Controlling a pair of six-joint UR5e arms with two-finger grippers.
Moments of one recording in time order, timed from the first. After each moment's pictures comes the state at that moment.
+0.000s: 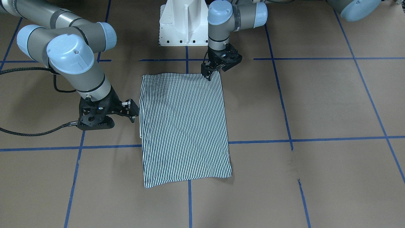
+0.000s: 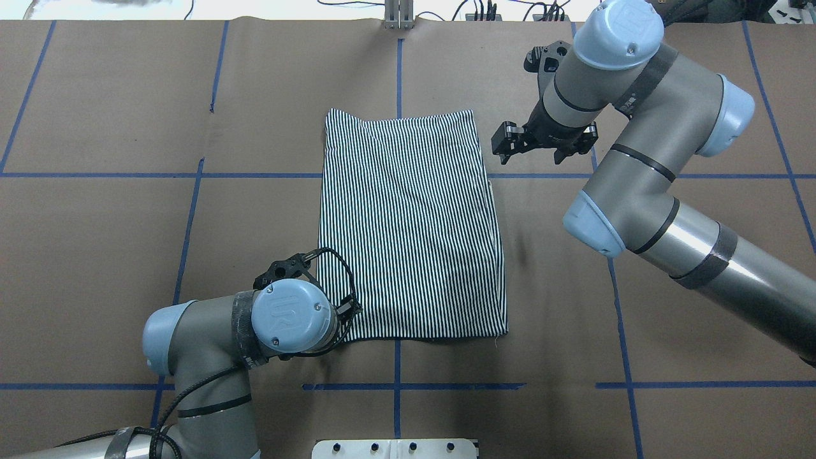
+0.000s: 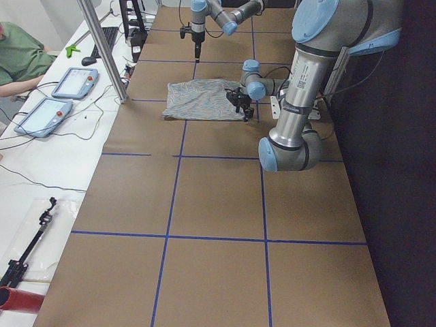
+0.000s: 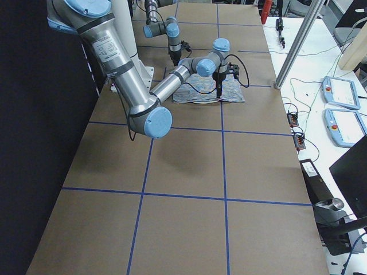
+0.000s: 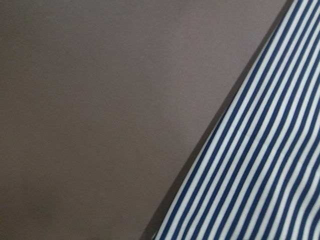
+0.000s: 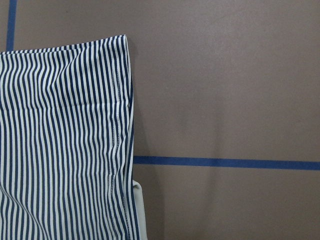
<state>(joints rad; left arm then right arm) -0.28 -2.10 -1.79 -1.57 -1.66 -1.95 0.81 -0.99 1.66 -1.55 2.06 0.95</state>
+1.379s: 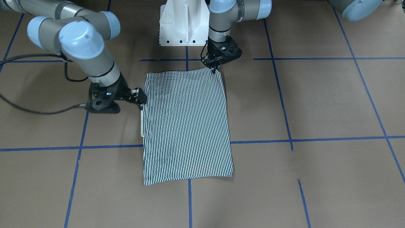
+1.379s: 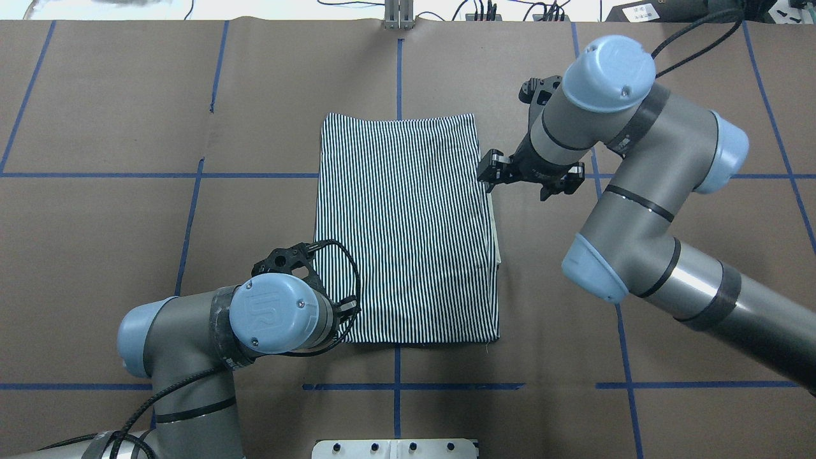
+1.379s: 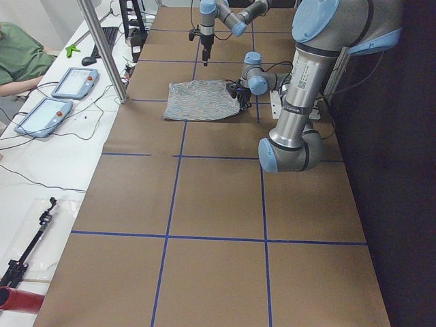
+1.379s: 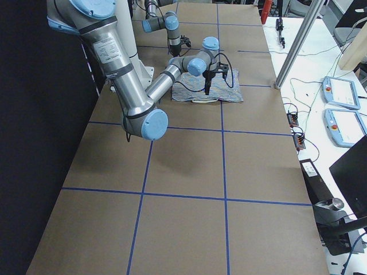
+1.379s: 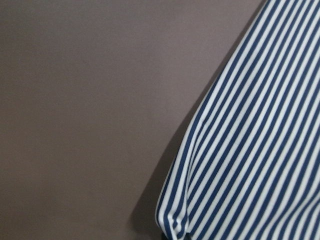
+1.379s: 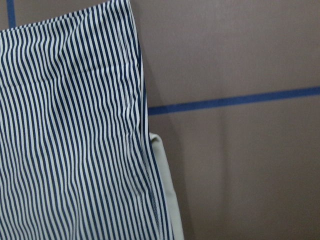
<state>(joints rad) -0.29 -2.09 -1.89 -1.55 -1.65 -1.79 0.69 -1.04 1.79 -1.55 2.03 1.28</state>
